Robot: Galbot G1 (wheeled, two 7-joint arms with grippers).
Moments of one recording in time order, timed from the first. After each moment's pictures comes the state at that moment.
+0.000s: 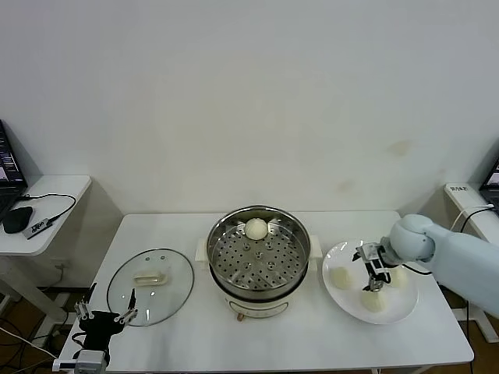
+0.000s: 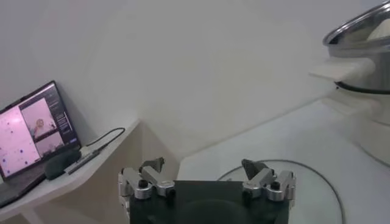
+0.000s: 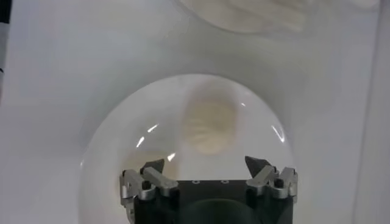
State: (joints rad) left arm 1.73 -1.21 -0.68 -2.09 0.06 0.14 -0.18; right arm -0.01 0.56 -0.89 1.46 -0.09 -0.27 -0.95
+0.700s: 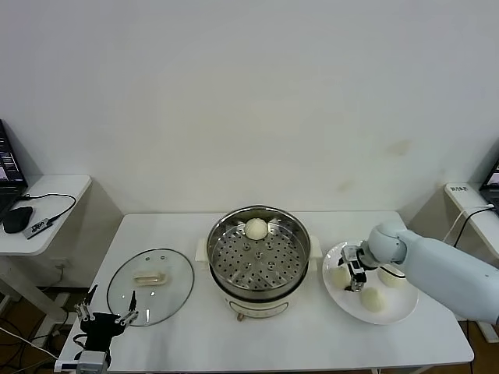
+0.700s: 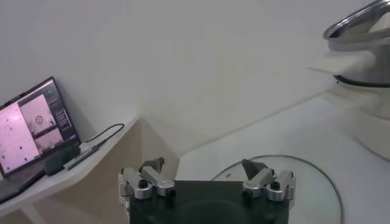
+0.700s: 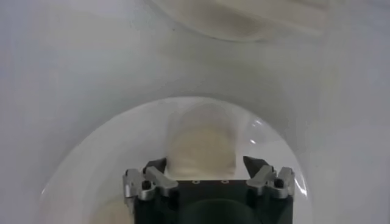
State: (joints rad) left arm 1.73 -1.21 -0.67 -2.08 0.06 0.14 -0.18; right arm -0.10 0.69 -0.82 1.33 -0.11 -0.29 -0.94
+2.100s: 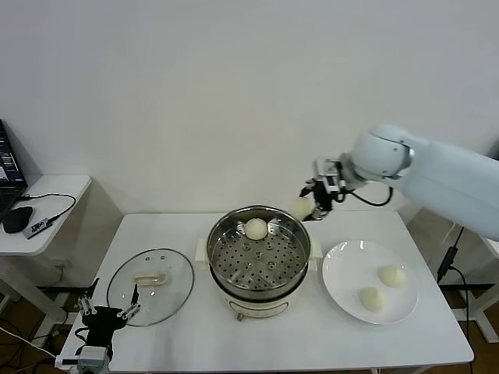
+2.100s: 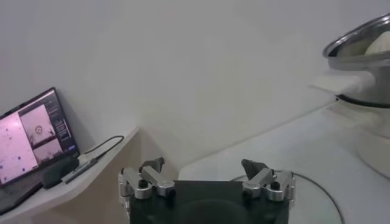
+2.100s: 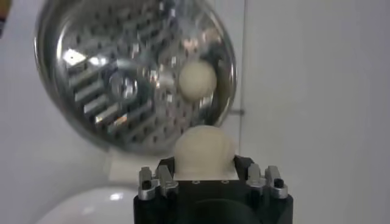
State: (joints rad) left arm 1.71 -1.21 -0.67 -2.09 0.05 0.13 -0.18; right arm 0.60 0.80 -1.17 1.58 0.41 -0.51 -0.91
